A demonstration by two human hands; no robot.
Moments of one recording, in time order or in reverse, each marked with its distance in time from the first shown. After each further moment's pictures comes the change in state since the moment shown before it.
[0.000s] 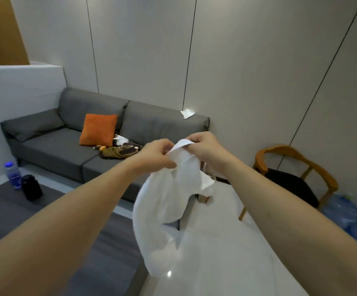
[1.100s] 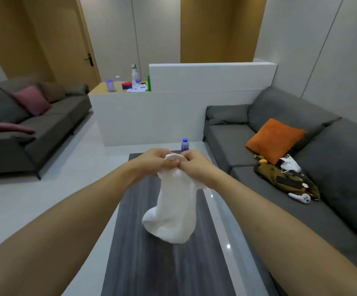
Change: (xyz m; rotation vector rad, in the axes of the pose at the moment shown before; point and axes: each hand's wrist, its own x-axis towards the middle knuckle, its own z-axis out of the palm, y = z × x) left_hand 0.006 -0.184 -0.136 -0.315 0.741 -0.750; right_hand 0.255 -0.057 0.309 0.159 -1.080 -0.514
